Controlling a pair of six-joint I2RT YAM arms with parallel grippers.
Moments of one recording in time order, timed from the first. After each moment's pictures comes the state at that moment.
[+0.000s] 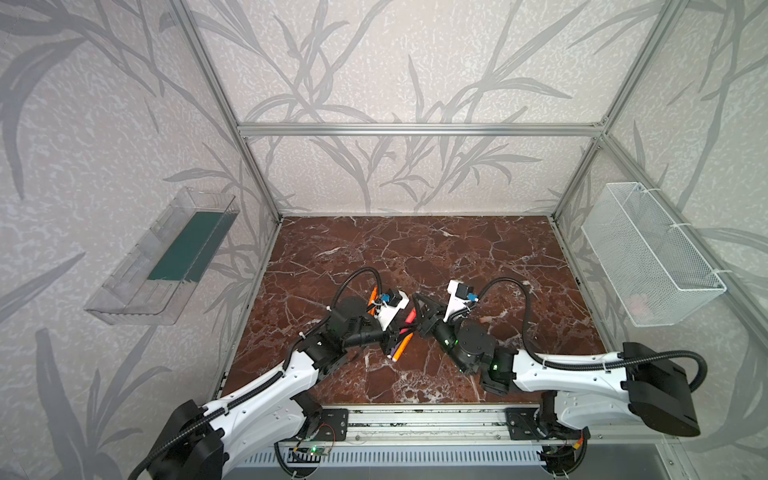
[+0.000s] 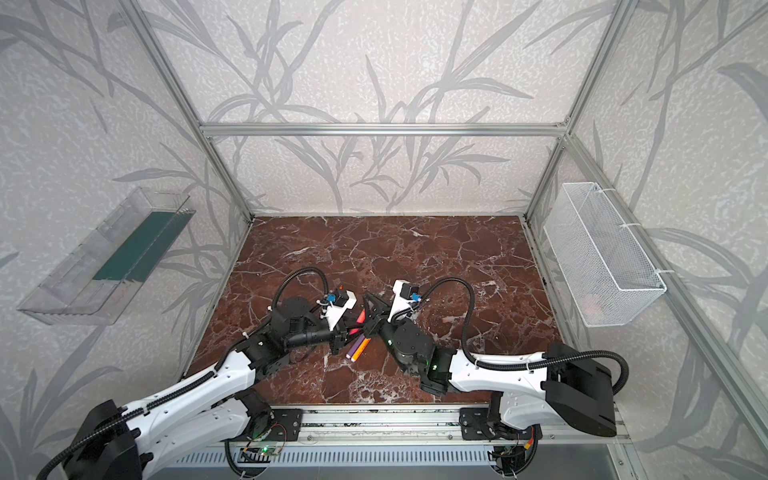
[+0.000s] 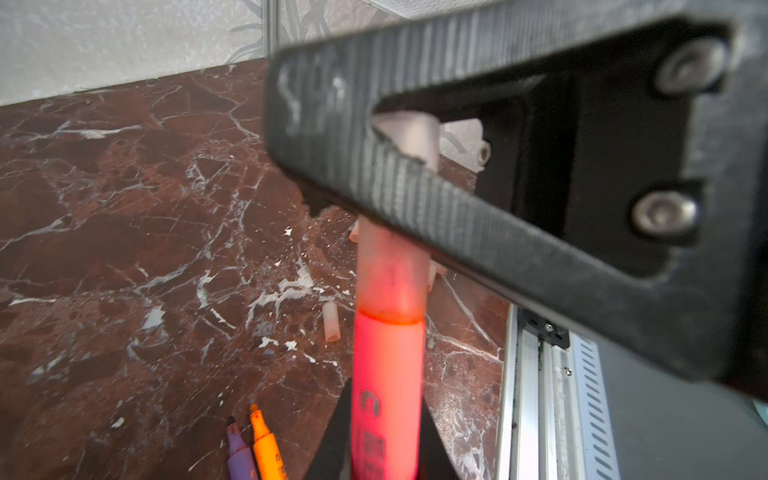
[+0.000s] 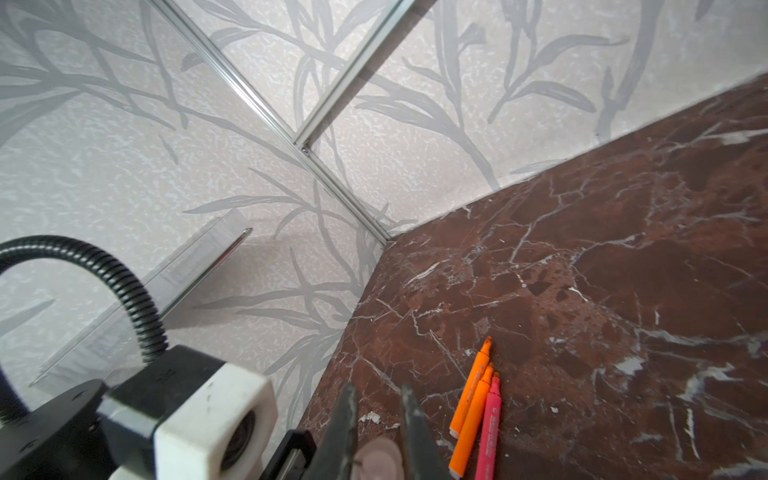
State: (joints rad) left arm -0.66 0.95 0.47 0.12 0.48 -0.10; right arm 1.24 1.31 0.62 0.65 0.64 0.81
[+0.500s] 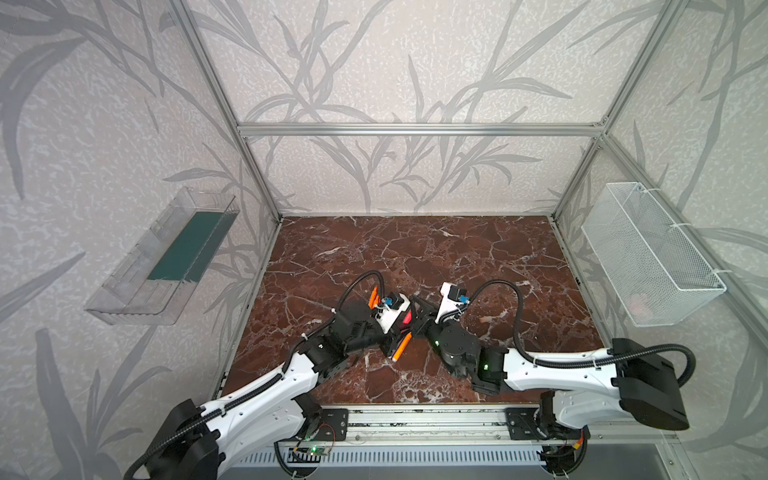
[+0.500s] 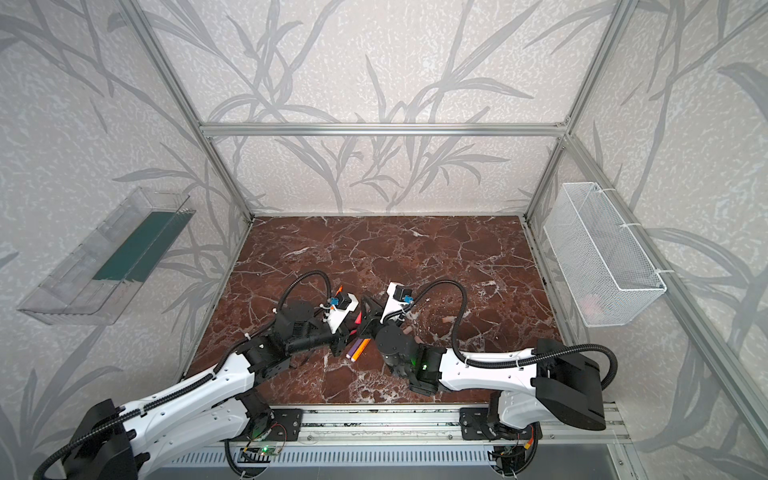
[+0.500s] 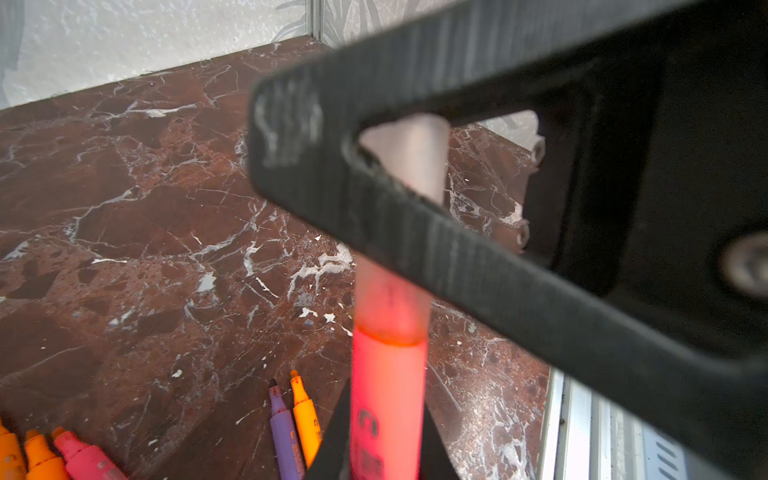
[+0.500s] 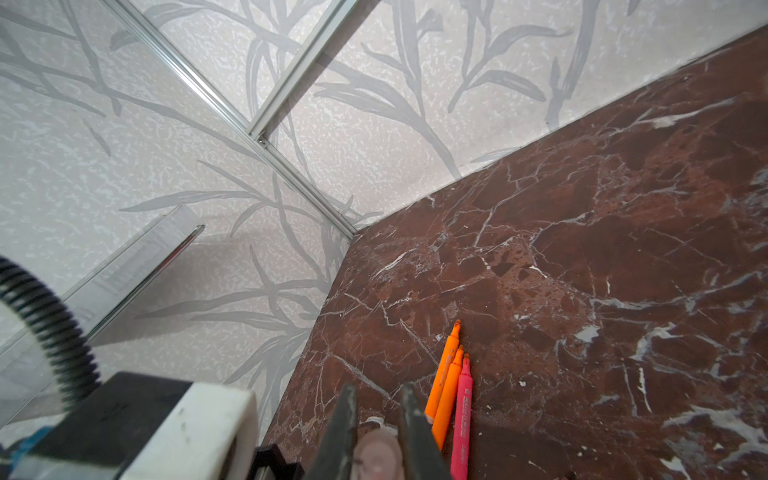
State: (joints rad) left arm -0.71 0.94 0.47 0.06 0.34 -0.08; right arm 1.28 1.37 0.65 0.60 0.73 0.84
